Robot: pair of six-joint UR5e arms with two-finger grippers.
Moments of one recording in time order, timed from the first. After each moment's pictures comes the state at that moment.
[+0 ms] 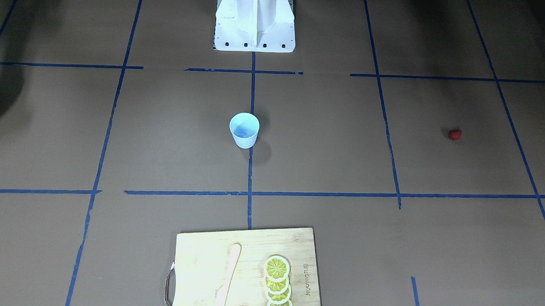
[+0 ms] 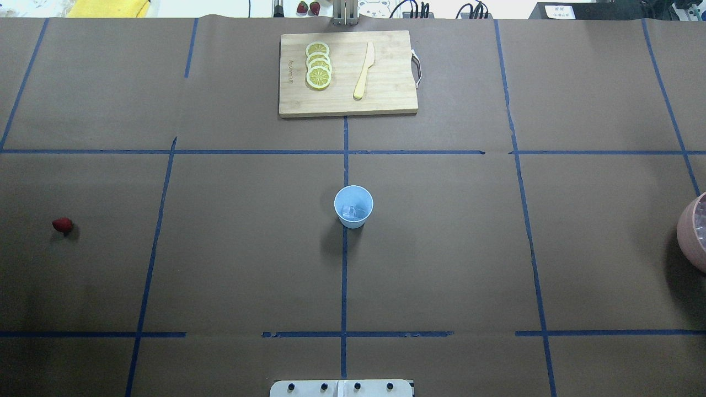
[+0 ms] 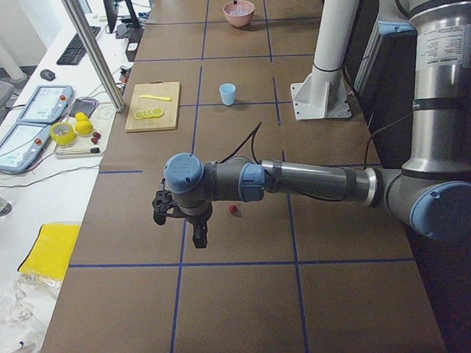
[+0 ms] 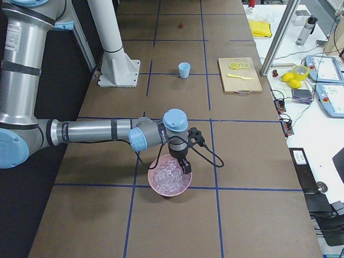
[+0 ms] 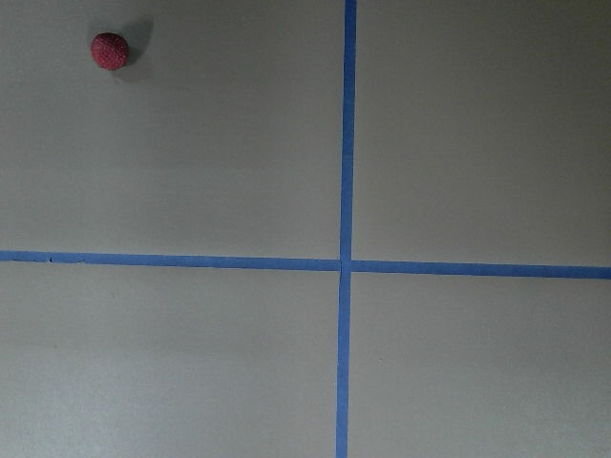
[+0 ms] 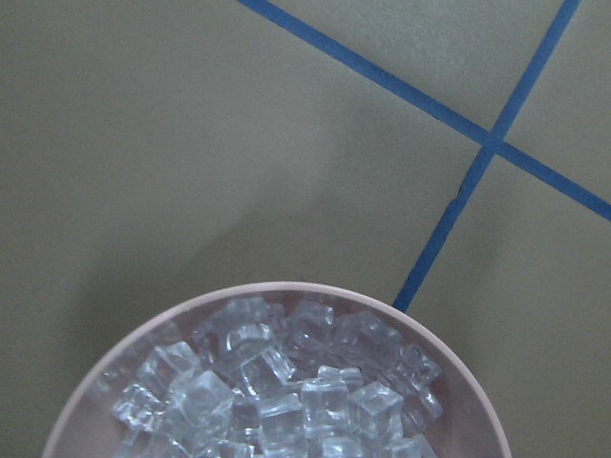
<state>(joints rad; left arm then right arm) -1.56 -1.58 -1.71 -1.48 -2.45 -0.06 1.35 -1.83 1.74 -1.21 2.26 -0.16</state>
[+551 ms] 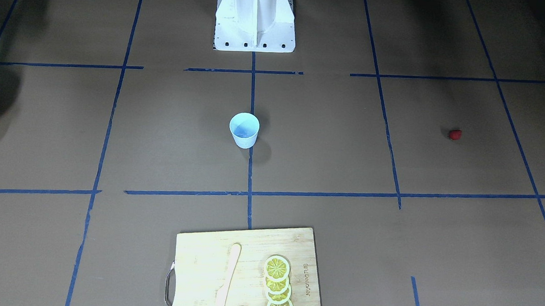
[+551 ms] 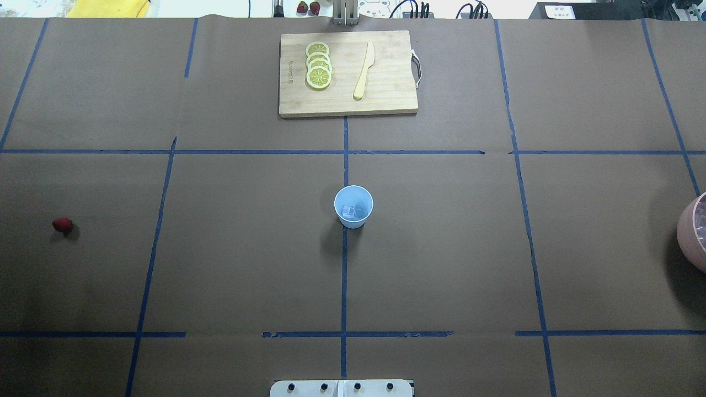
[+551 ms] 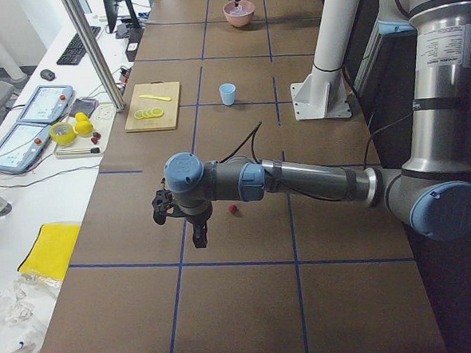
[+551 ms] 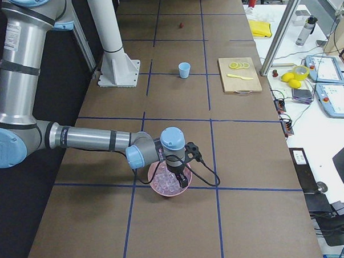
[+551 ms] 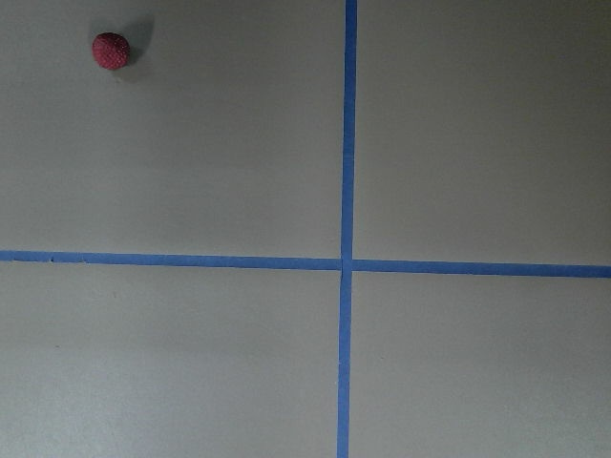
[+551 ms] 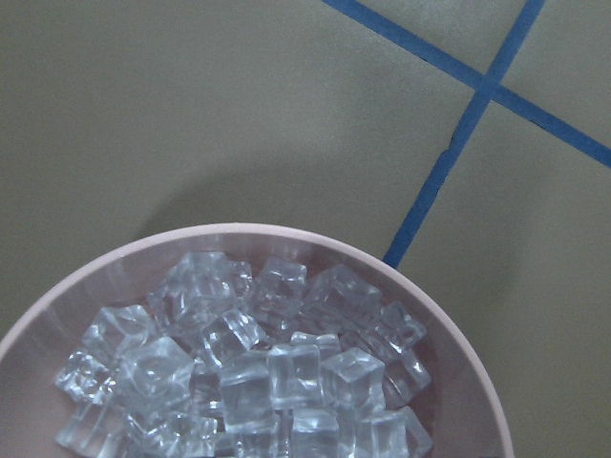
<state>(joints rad) -1.56 -1.57 -1.72 -1.48 -2.45 -0.06 1.35 -1.84 1.68 -1.15 2.26 -0.16</state>
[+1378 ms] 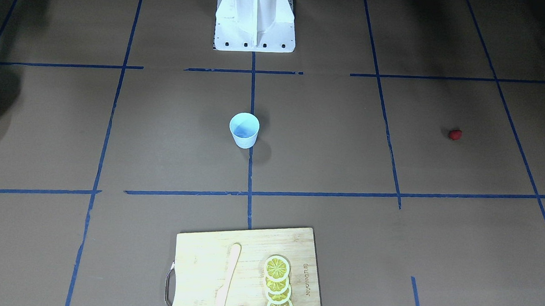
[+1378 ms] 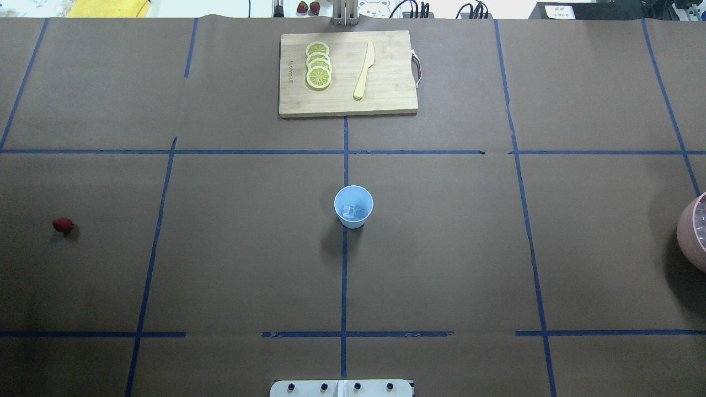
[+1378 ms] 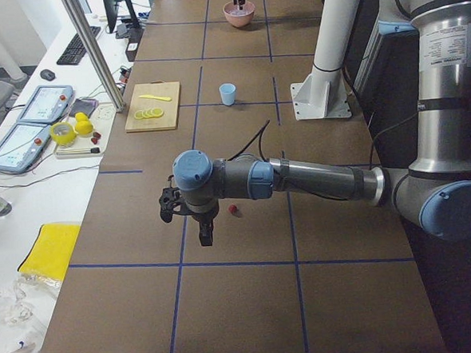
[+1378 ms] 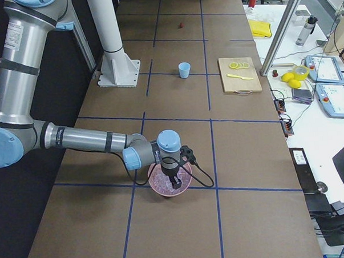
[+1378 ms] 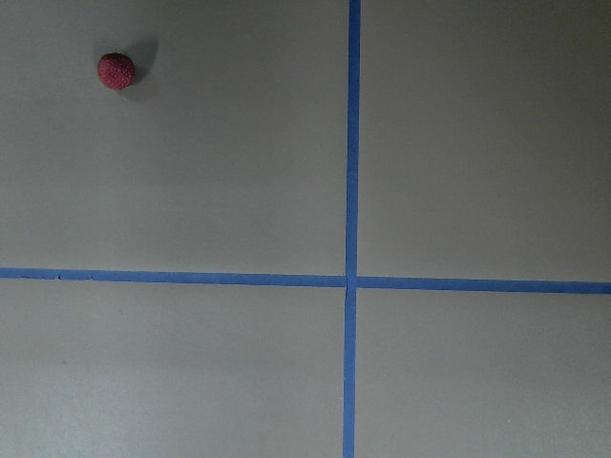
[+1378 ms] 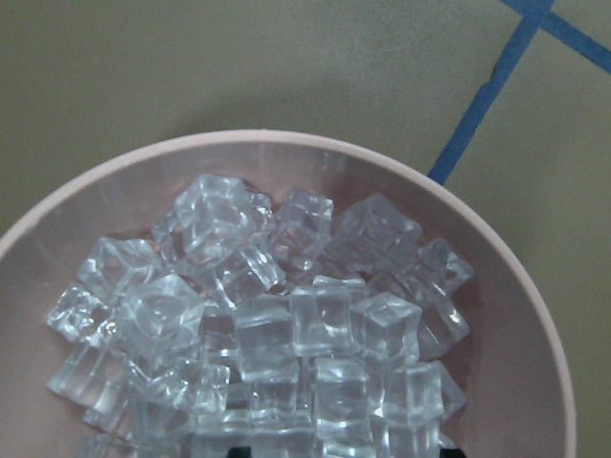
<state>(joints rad) -1.56 -1.53 -1.76 -1.47 -2.45 -0.06 1.29 -1.88 1.69 -1.15 2.23 -0.16</state>
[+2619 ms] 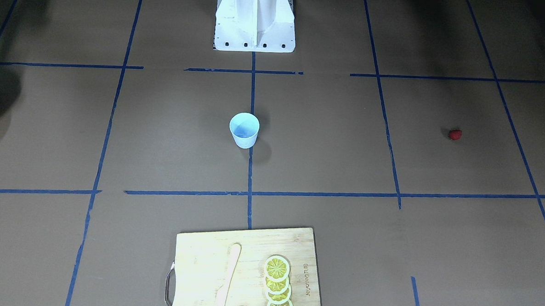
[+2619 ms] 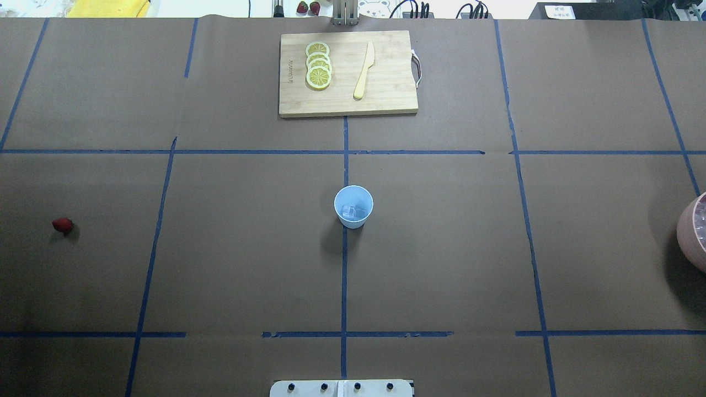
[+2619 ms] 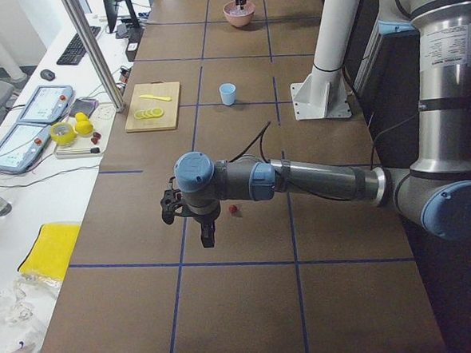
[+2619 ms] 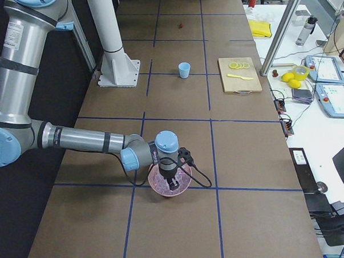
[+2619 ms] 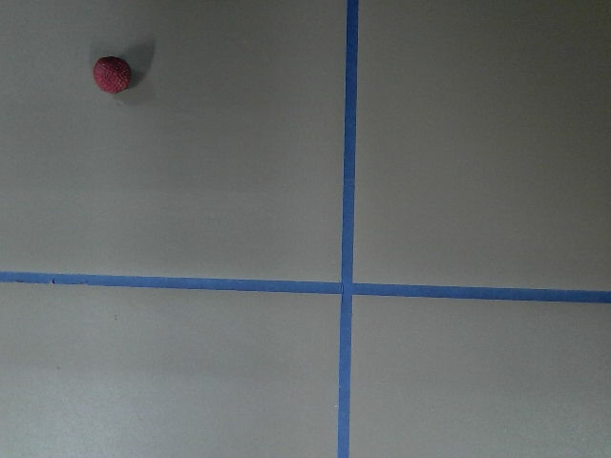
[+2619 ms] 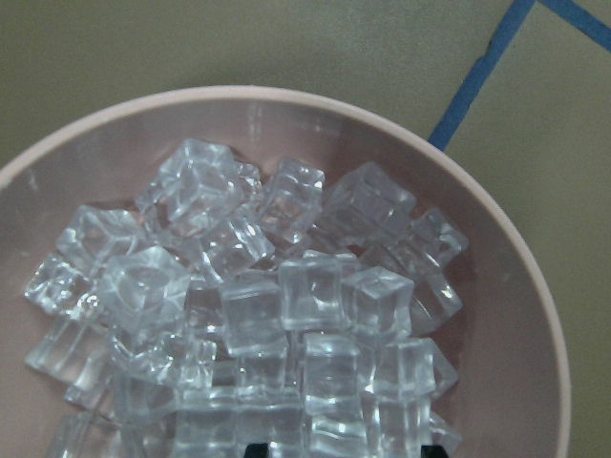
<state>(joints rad) -1.56 -1.53 -1.76 -1.47 -2.45 -0.06 1.28 -1.89 1.69 -1.15 2.20 -0.17</state>
